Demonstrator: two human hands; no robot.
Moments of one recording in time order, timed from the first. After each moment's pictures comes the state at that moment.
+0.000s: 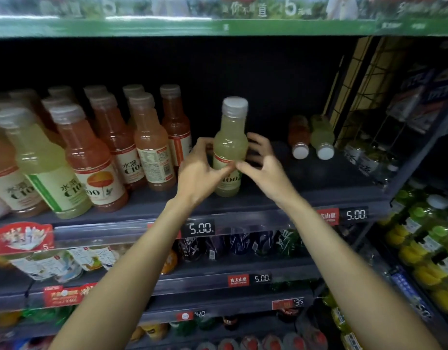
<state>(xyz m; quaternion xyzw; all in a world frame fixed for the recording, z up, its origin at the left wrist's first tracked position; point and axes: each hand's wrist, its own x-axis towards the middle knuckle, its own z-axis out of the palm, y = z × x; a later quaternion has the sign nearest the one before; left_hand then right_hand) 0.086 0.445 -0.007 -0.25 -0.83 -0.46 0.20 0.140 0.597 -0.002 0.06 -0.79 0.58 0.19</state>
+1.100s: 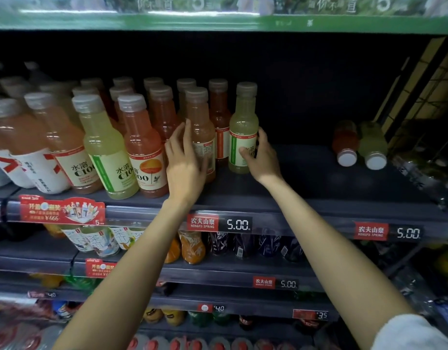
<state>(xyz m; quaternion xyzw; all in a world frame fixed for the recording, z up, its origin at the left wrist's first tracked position) 0.060 0.354 -0.032 -0.14 -0.86 -0.27 0.41 0.047 0.531 -0.021 -0.01 -0.86 0.48 0.19</state>
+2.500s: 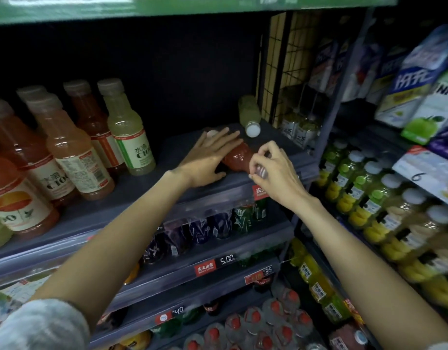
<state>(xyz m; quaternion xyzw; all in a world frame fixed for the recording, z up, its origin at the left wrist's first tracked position) 0.072 0.551 -0.018 -0.58 -0.80 -0.06 0.09 0.226 0.695 -0.035 -0.06 -0.94 0.17 0.28</state>
